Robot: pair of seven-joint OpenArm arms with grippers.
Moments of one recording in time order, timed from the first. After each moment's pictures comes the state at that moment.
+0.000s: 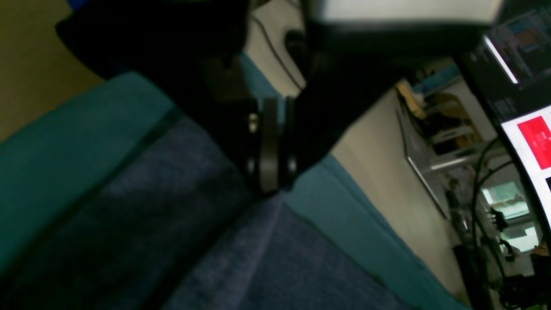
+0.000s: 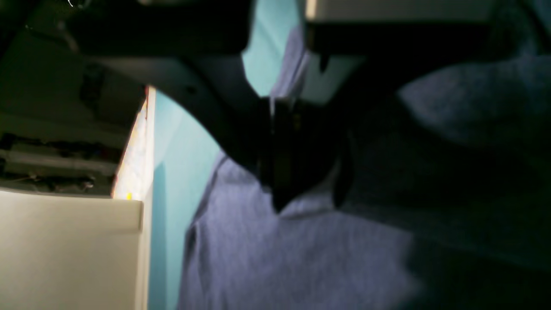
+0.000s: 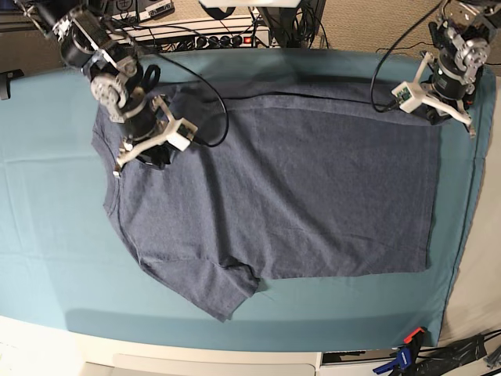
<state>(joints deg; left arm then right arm) 35.4 -48.1 7.8 117.3 20.9 -10.4 37.3 -8.6 41.4 -28.8 108.6 -28.0 11.2 -33.1</state>
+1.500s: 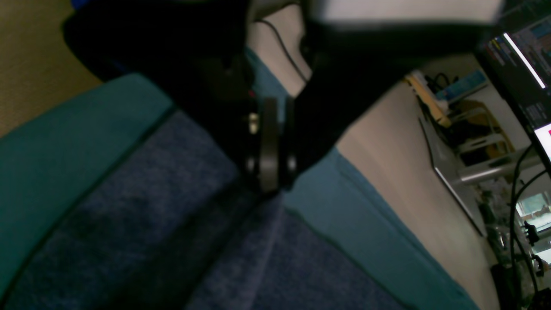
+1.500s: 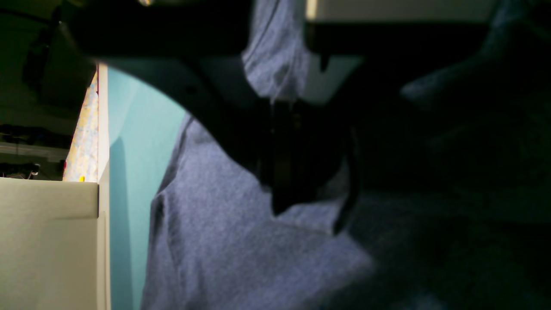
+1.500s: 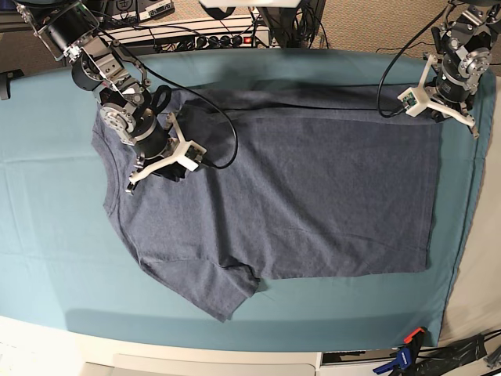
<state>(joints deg) 33.7 -48.0 7.8 113.6 17.8 -12.0 38.7 0.1 37.8 -32.4 99.6 -20.9 11.9 -30.3</state>
